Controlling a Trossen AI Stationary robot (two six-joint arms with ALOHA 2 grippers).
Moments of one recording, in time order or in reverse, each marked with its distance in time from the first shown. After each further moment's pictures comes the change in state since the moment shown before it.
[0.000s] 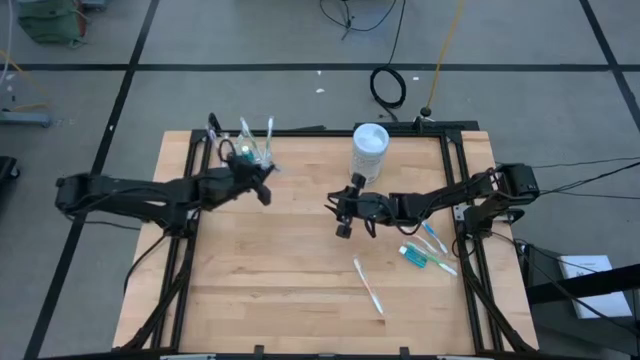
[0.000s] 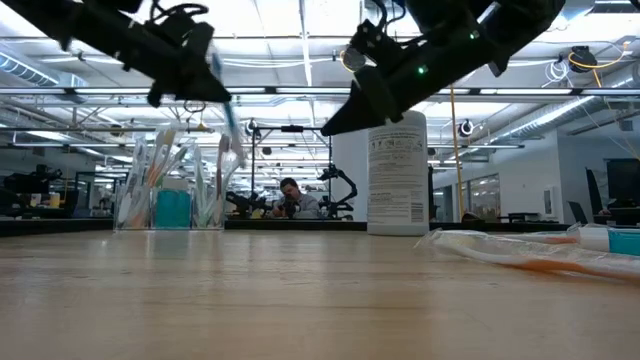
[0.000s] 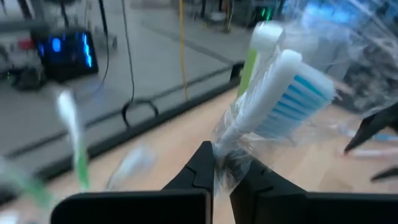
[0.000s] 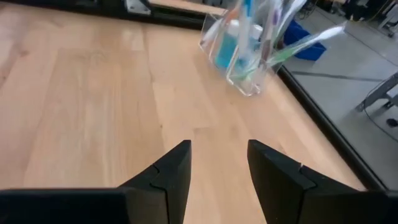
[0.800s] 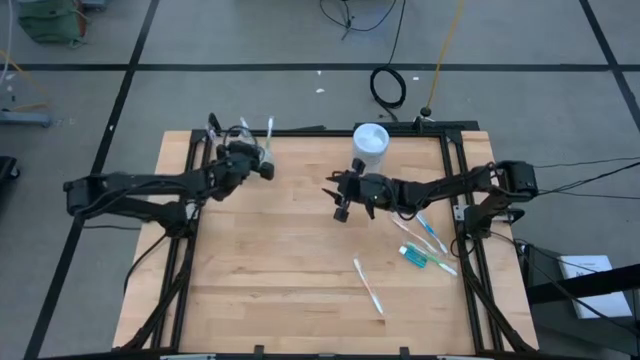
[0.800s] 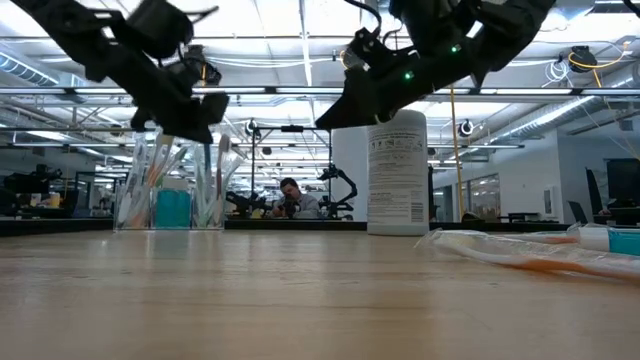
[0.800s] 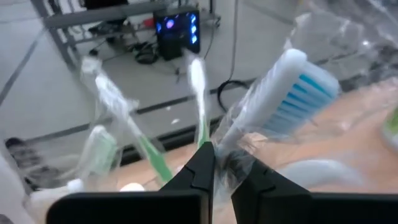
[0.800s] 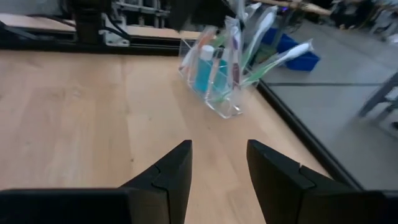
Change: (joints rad) left arm 0.246 0.201 -0.001 0.013 -0.182 -0.051; right arm -0.140 -0.001 -0.009 0.127 -0.124 -0.012
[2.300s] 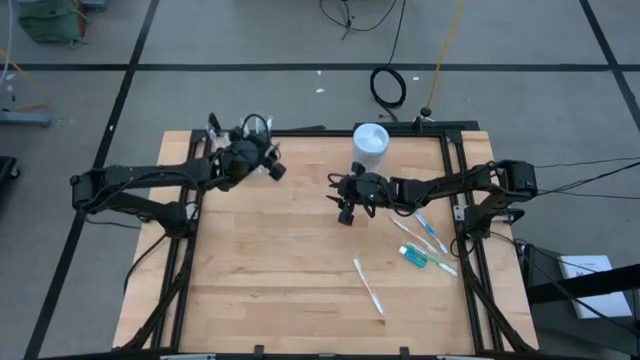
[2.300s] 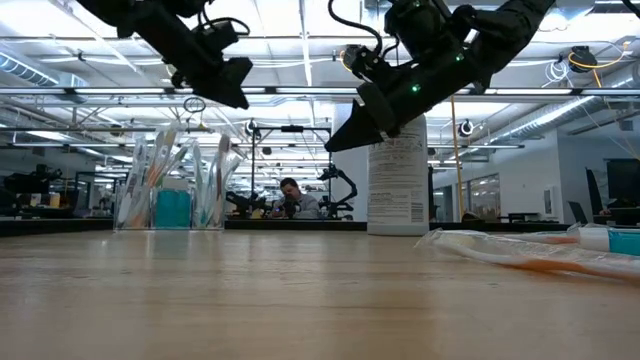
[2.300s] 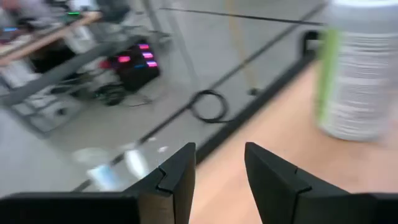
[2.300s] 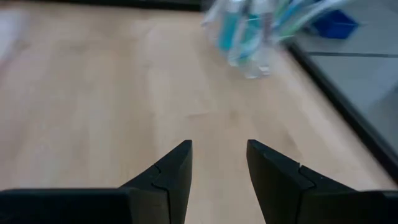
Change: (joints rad) left arm -0.069 0.056 0.288 -0.179 0.115 0.347; right arm -0.015 -0.007 0.001 -0.165 -0.104 0.029
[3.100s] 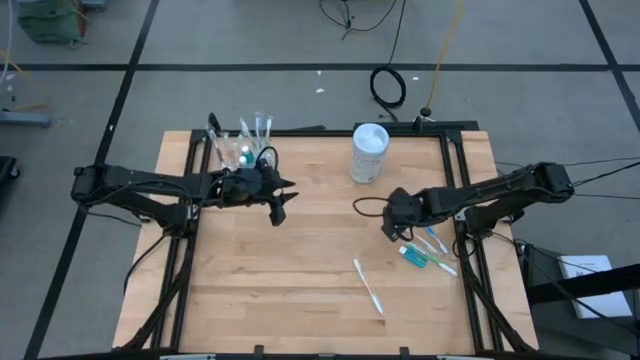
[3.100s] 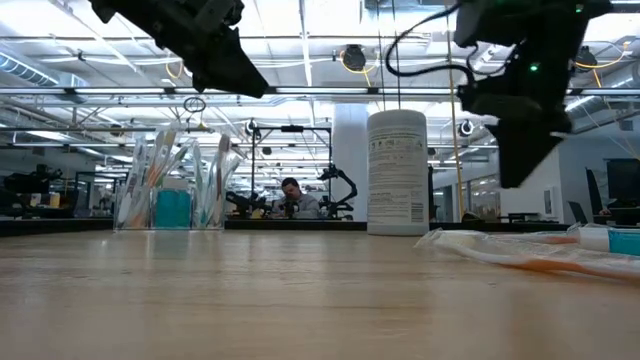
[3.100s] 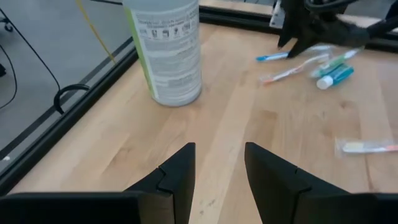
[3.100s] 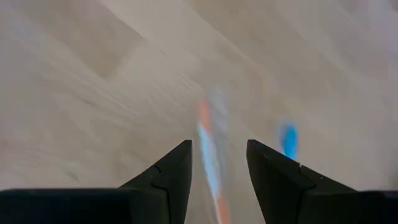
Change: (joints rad) left arm -0.244 0.001 0.000 -0.067 0.351 -0.135; right arm 0.213 -0.287 0.000 -1.284 0.125 1.033
